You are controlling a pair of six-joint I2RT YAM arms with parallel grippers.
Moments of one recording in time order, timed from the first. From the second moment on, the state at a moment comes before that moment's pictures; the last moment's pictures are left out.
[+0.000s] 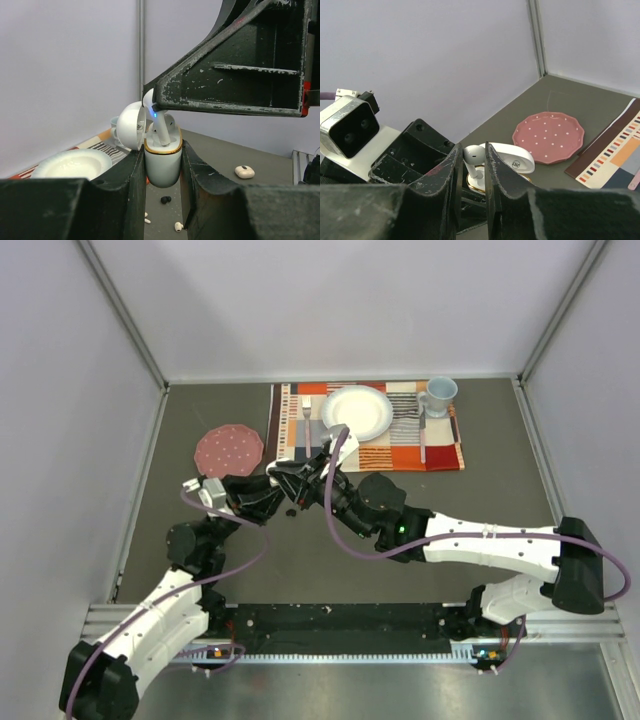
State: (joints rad) left arm -0.41 0.69 0.25 1.05 0.53 -0.36; right arm 1.26 1.36 1.08 0.49 0.35 0.24
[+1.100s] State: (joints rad) left arm -0.41 0.68 0.25 1.01 0.51 -0.35; right arm 1.23 1.38 1.08 0.48 0.36 0.31
